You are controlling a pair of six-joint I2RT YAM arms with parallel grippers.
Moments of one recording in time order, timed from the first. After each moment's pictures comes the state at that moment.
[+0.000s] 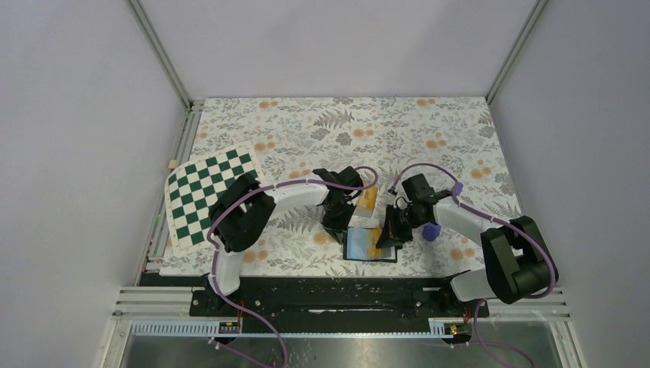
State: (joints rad) left arm -0.87 1.99 1.35 -0.76 0.28 -0.47; right arm 0.38 1.40 0.65 -0.55 -0.62 0.48
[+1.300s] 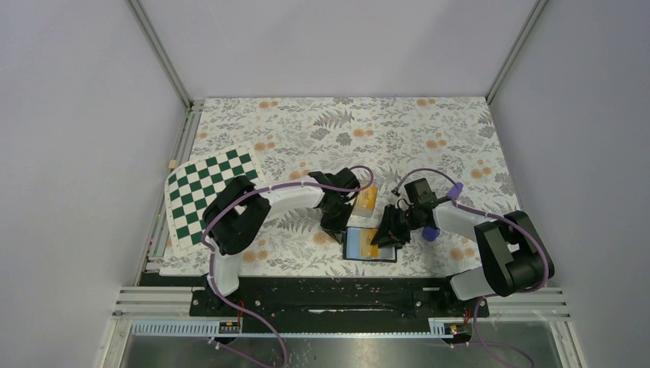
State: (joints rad) left arm -0.88 1.95 1.28 -0.68 0.27 -0.53; right arm 0.34 1.44 0.55 -0.33 -0.66 0.59
